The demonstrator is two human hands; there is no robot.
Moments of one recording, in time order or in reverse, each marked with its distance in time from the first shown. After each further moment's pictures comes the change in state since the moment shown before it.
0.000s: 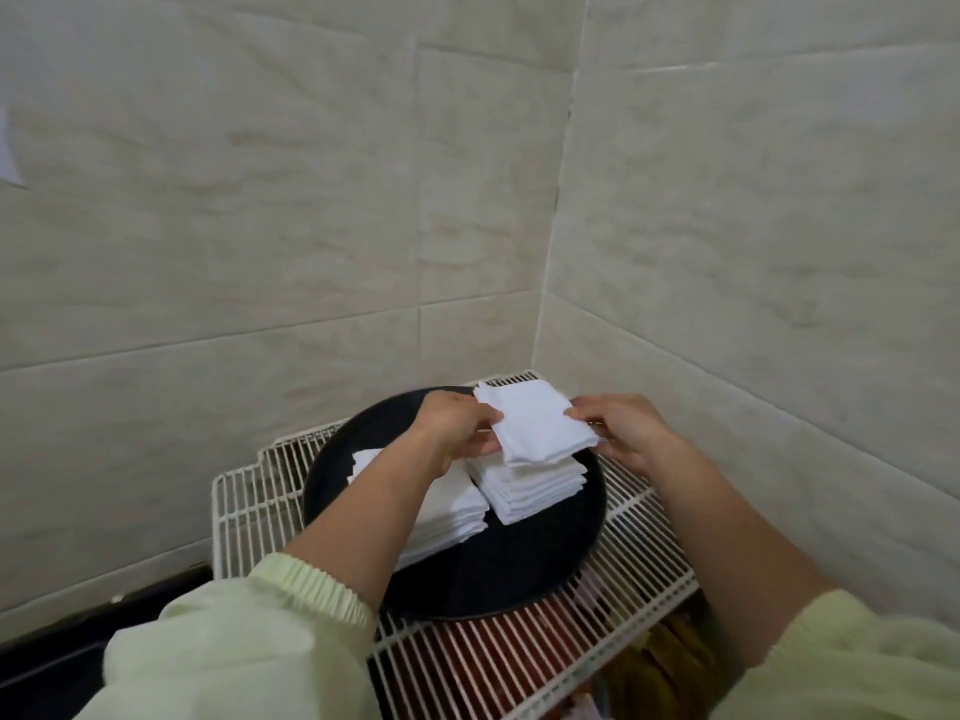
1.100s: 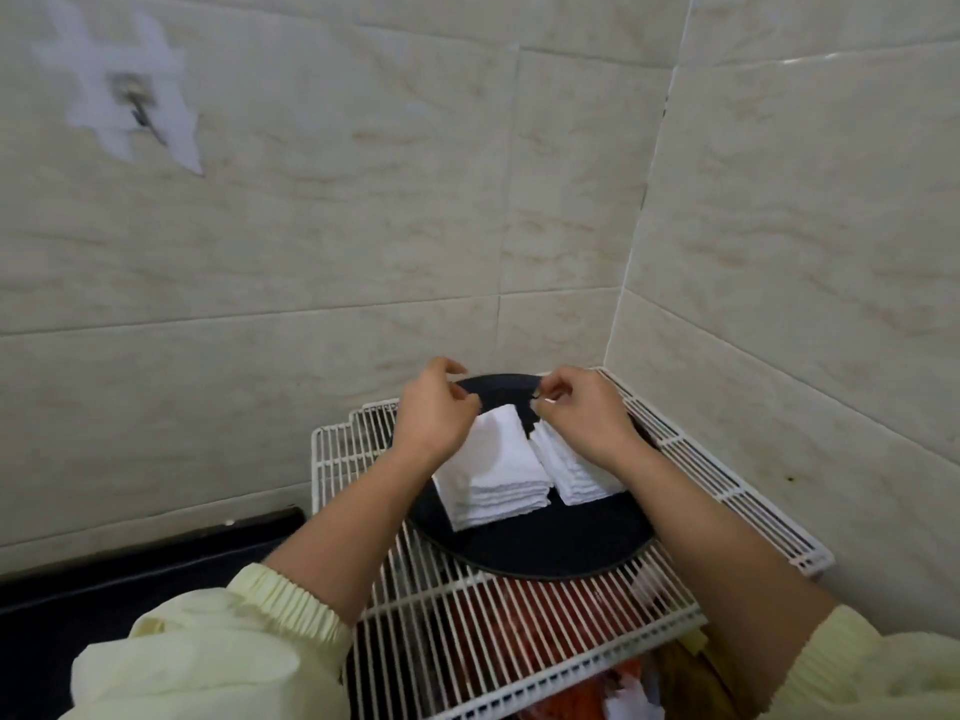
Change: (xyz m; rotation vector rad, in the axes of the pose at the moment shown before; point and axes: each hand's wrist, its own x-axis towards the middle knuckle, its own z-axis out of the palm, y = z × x) left_hand -0.041 -0.019 -0.067 0.591 0.490 0.416; right_hand -0.043 0.002 0.091 -0.728 -0.070 -0.659
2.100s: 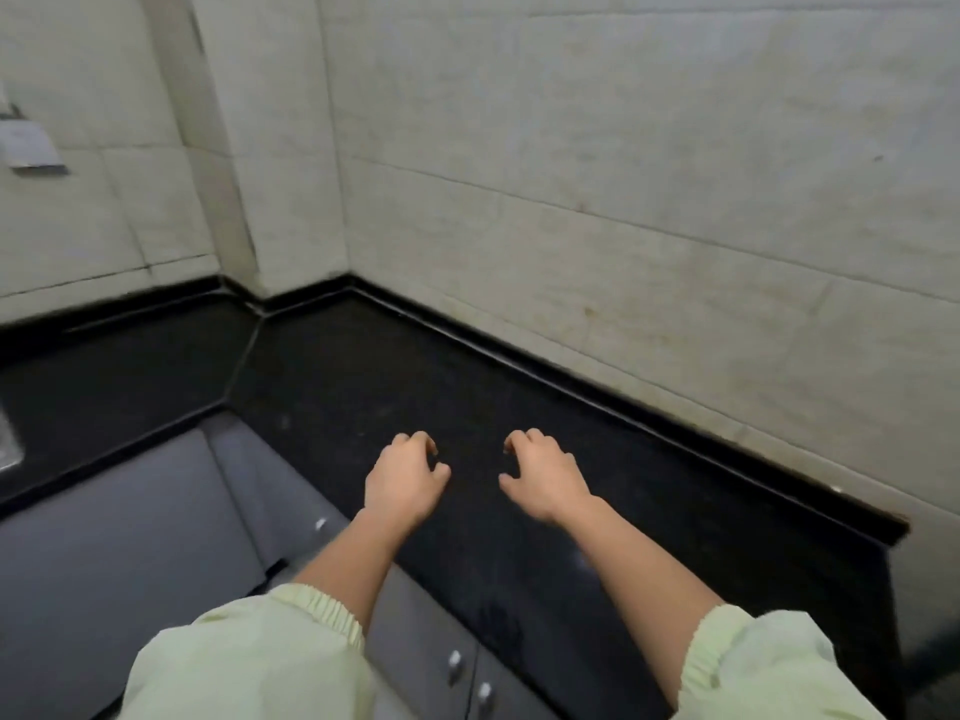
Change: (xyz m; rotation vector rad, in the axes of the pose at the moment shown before) left_hand -0.491 -0.350 -0.496 0.546 0.634 -0.761; right_hand -0.433 -0.454 0.408 -0.242 -0.800 -0.881
